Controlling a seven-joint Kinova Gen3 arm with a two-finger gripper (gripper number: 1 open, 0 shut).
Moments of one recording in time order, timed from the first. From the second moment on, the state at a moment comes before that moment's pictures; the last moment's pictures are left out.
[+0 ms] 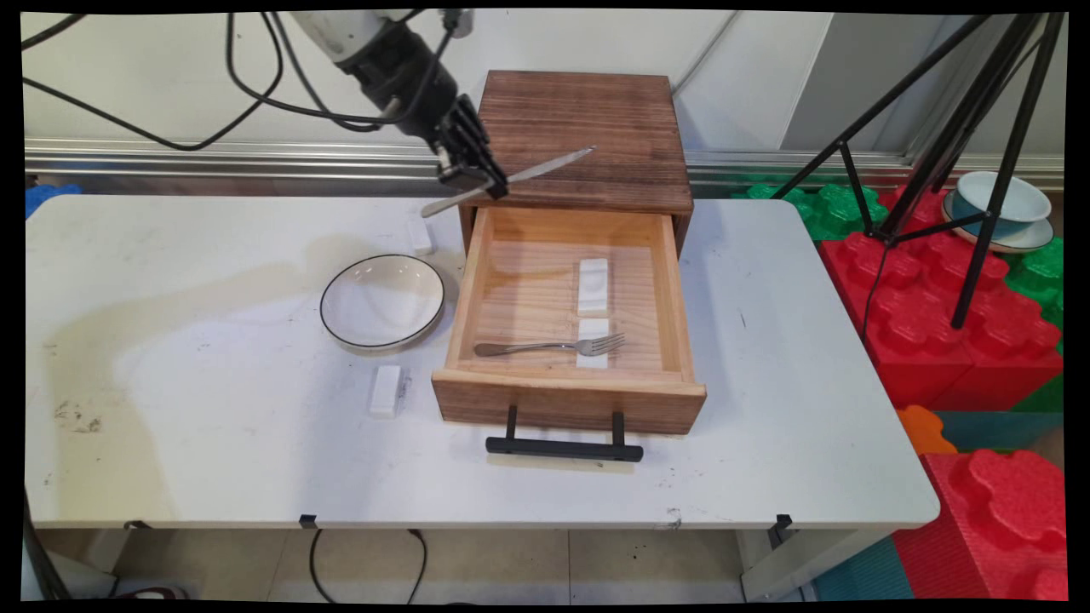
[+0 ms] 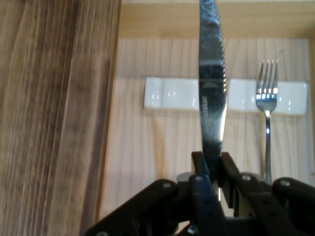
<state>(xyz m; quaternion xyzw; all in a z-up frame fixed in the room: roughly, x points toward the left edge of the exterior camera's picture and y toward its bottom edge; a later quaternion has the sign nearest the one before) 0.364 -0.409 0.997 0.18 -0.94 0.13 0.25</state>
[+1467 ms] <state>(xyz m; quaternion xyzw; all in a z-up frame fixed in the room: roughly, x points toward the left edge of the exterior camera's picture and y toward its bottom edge) 0.273 -0.466 0.888 0.16 -0.96 0.12 0.22</state>
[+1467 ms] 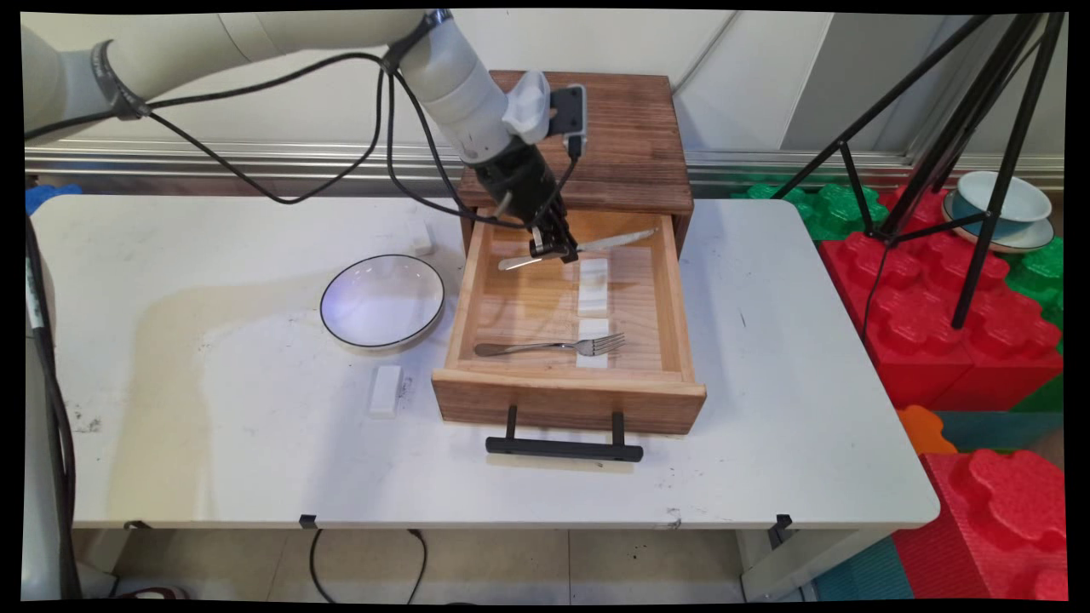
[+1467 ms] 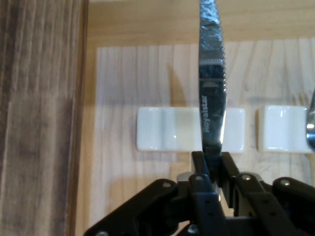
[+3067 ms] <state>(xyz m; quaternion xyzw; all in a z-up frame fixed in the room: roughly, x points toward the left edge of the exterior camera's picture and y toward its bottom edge) 0.277 -0.482 0.828 0.18 -0.96 0.11 0.19</state>
